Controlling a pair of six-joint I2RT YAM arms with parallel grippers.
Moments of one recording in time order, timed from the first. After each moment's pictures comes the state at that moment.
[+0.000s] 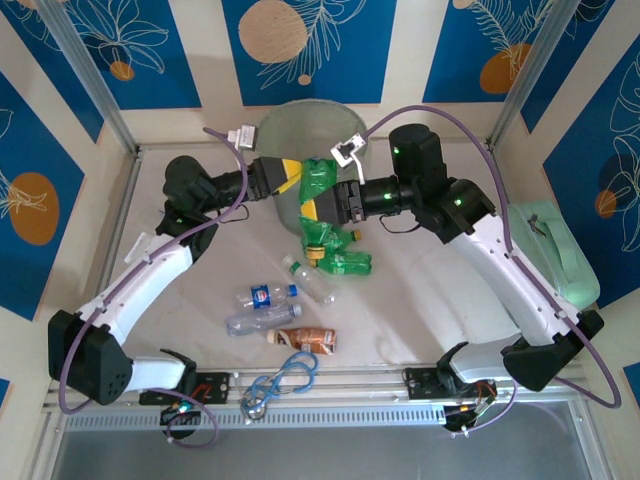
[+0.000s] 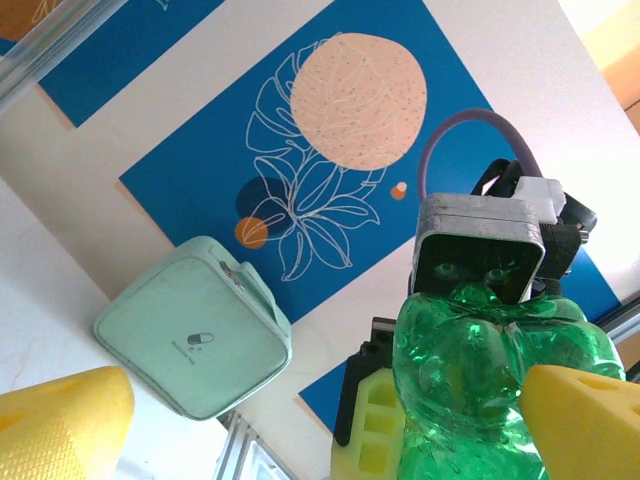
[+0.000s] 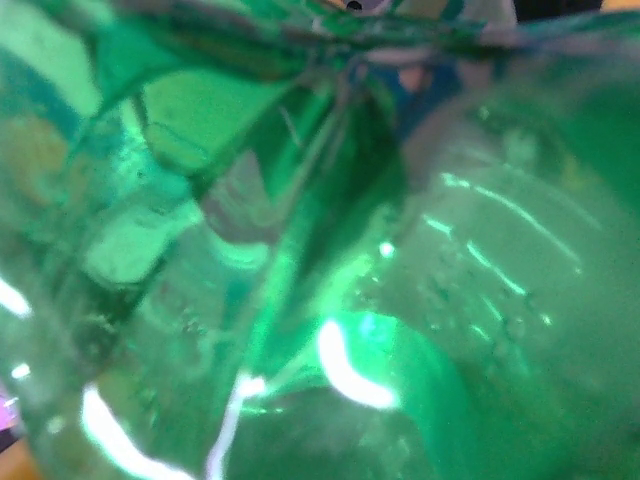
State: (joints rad) left arm -0.43 1.30 1.10 0.51 0.92 -1.16; right arm 0.64 1.33 1.61 -0.68 -0.87 0.52
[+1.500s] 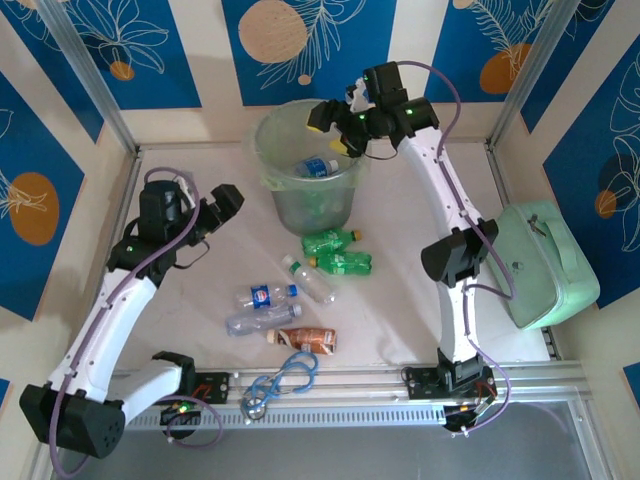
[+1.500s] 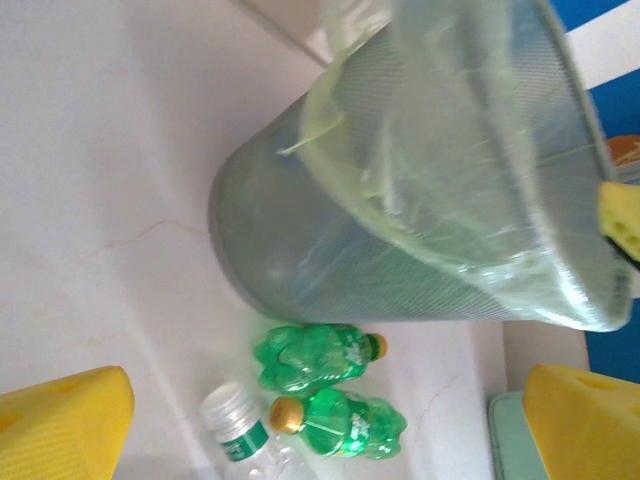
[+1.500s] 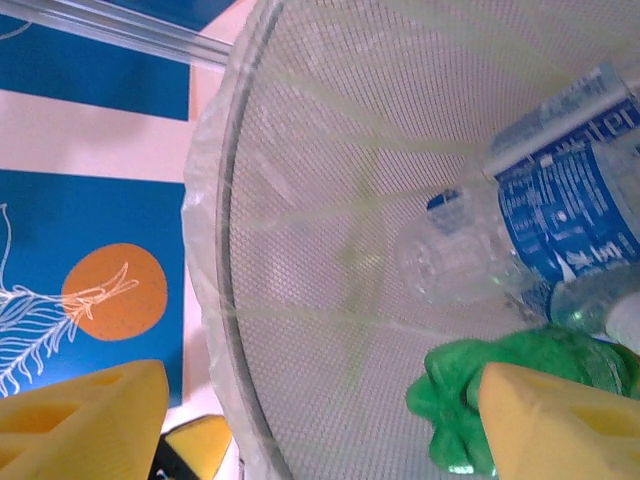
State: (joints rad) left arm -0.22 1.01 1.01 -0.54 0.24 -0.82; right arm 0.40 2.10 2.46 -1.08 -0.56 0.76
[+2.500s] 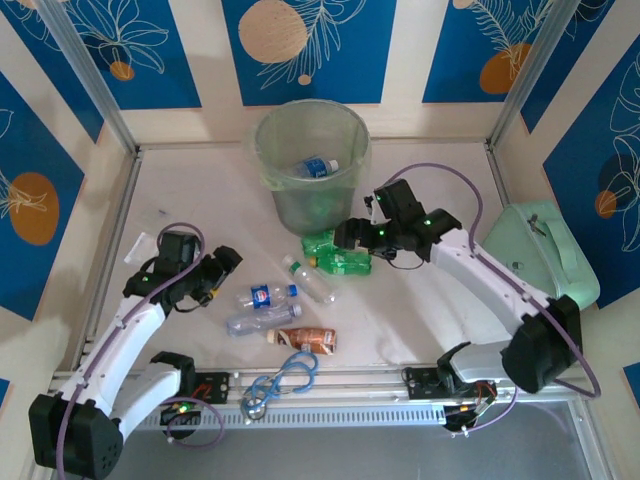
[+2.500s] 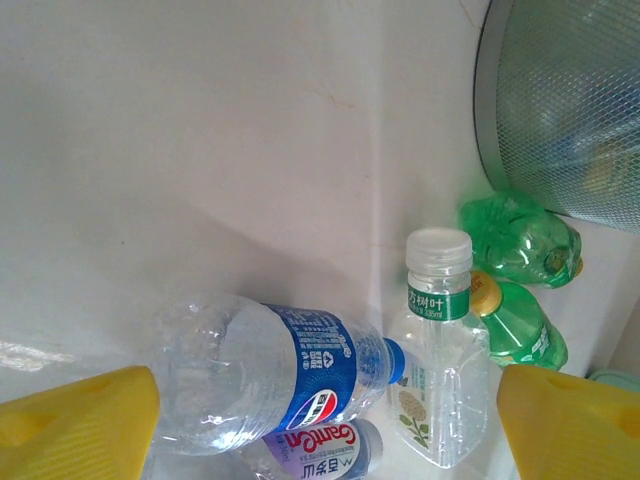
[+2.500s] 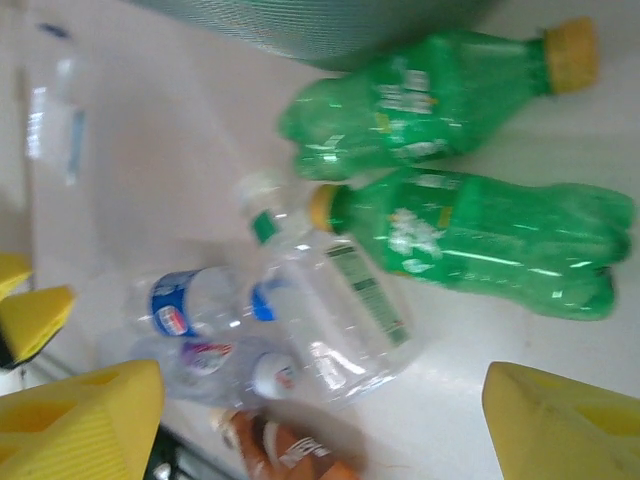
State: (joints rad) left arm -0.21 0.90 0.66 -0.70 0.27 -1.02; right arm 0.51 1.35 1.11 -0.73 -0.30 0.66
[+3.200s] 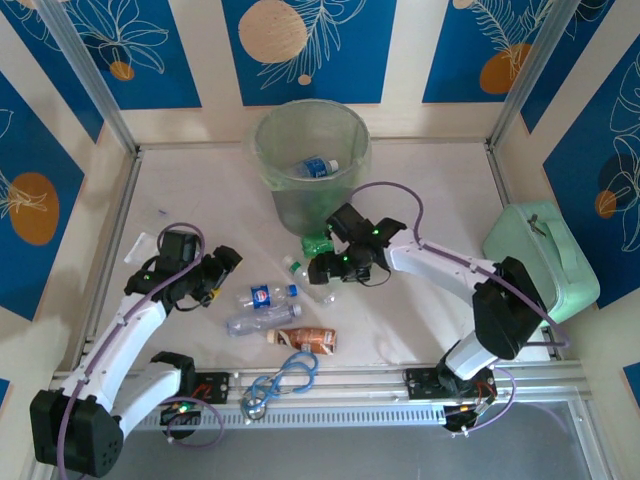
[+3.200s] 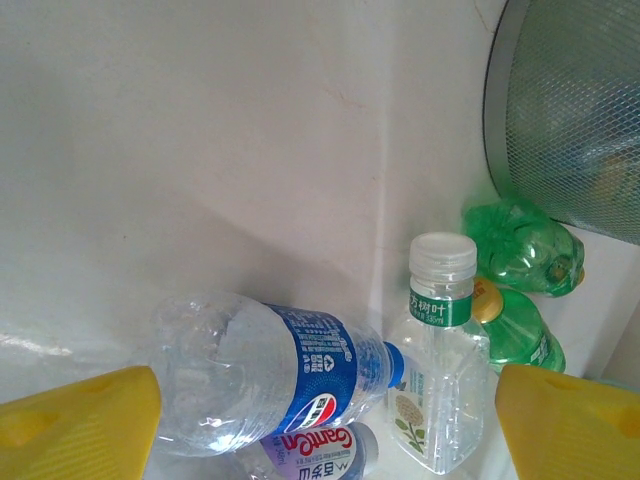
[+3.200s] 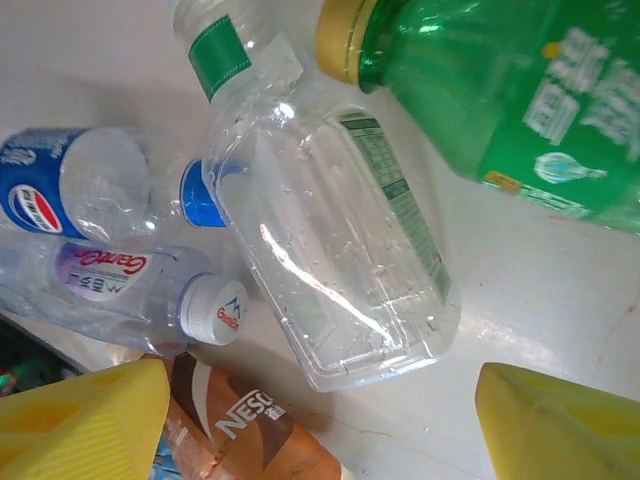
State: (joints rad) left arm -0.21 0.91 0.66 -0.69 0.27 -1.05; right arm 0.77 1.57 1.14 -0.78 -0.24 0.58
